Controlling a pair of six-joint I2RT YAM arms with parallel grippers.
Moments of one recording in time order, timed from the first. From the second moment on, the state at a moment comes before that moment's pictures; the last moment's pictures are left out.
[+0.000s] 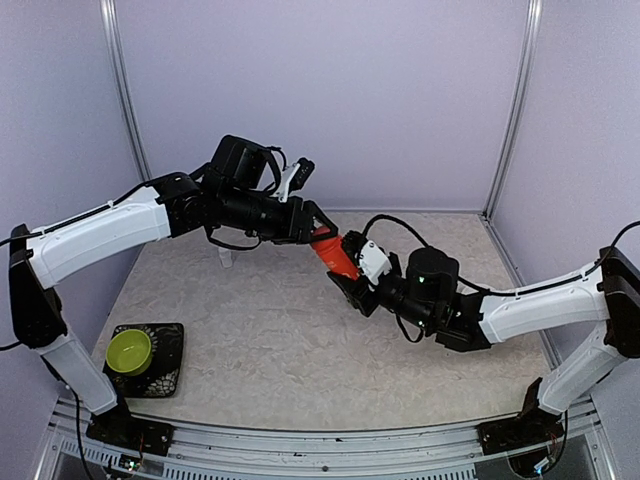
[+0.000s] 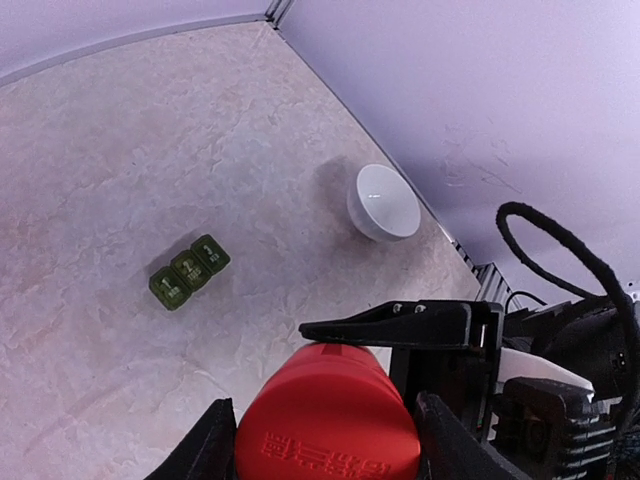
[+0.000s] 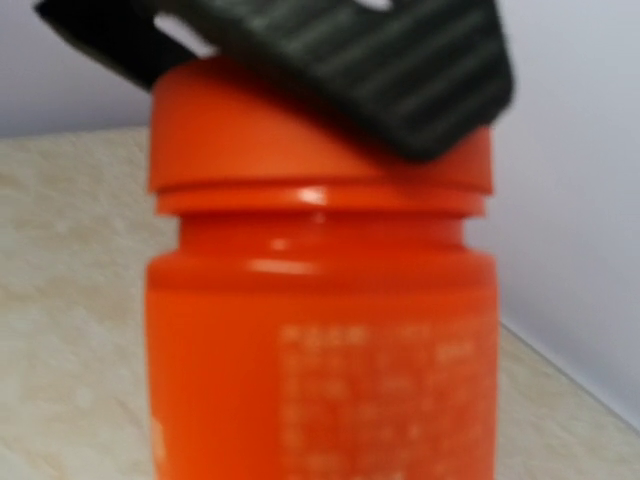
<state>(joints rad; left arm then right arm) -0.84 1.64 1.56 -0.48 0.31 -0.46 1.04 1.49 0.74 0.68 0.24 -0.30</state>
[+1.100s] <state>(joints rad) -0.91 1.54 1.58 -0.52 0.40 -0.14 0.84 1.41 0.74 0.68 -0.60 0.25</state>
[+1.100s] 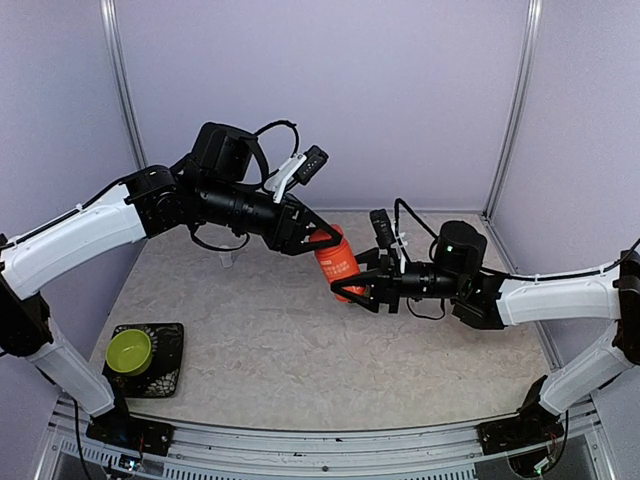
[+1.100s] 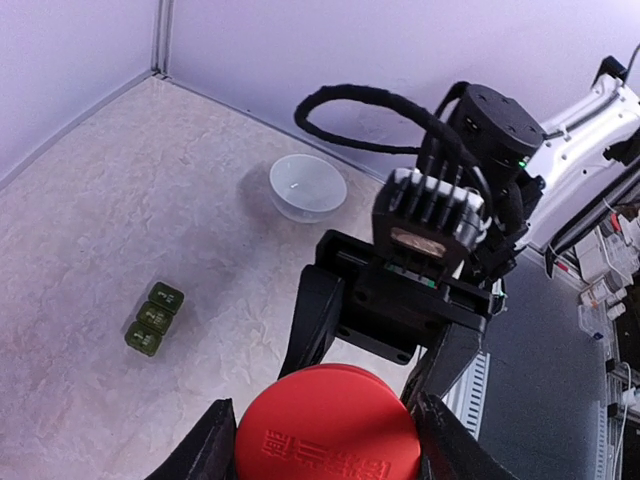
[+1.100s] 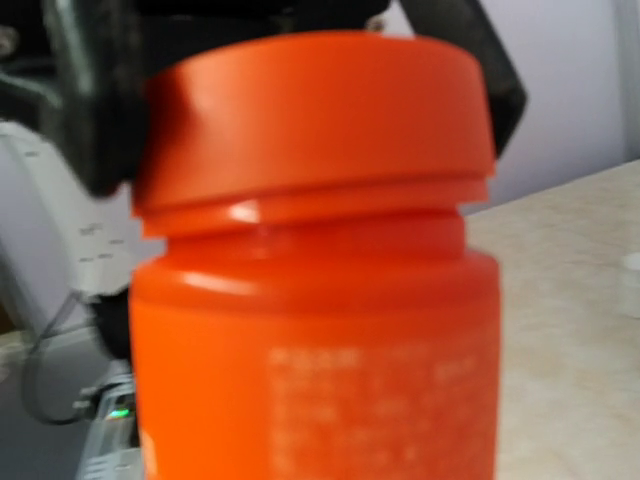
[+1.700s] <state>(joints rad) -0.98 1.50 1.58 -0.55 0.60 0.05 0.82 1.44 0.74 0.91 -1.04 0.53</state>
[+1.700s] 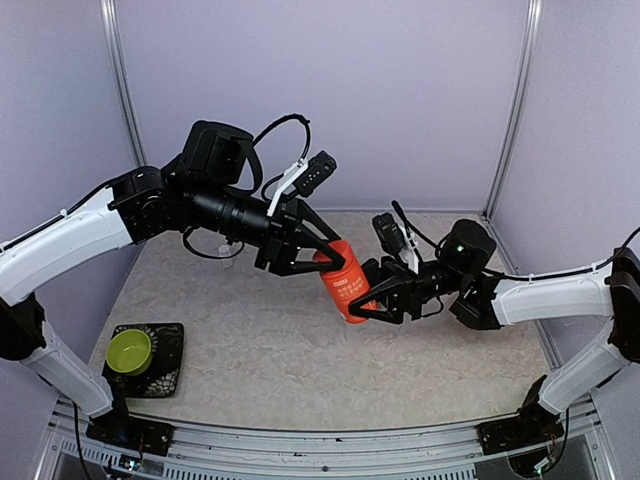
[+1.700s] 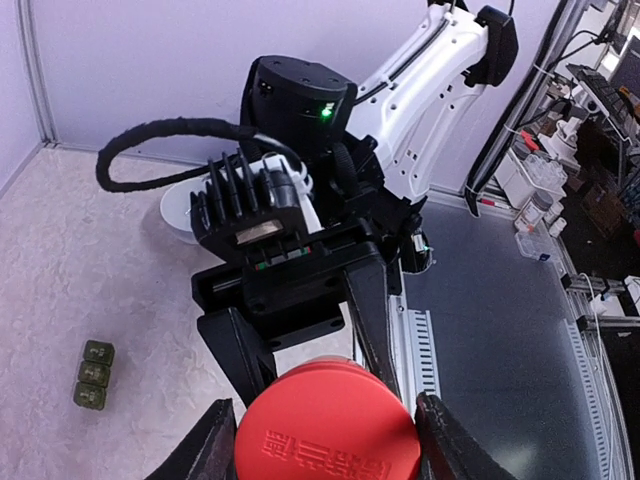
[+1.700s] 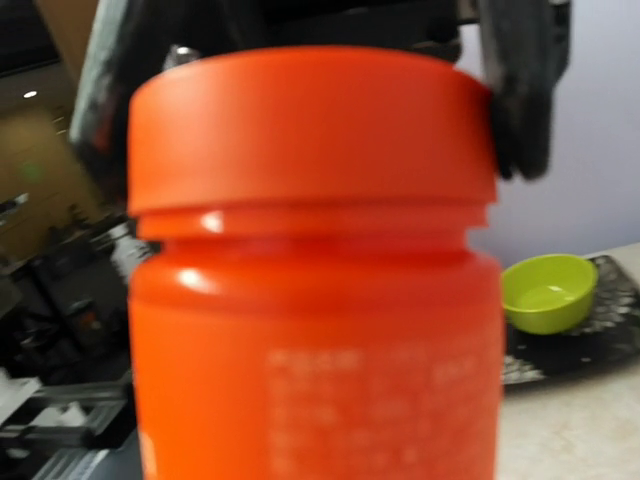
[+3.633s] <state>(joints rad) -0.96 1.41 1.35 -0.11 0.40 -0.39 0.84 1.42 0.76 0.78 -0.69 0.40</state>
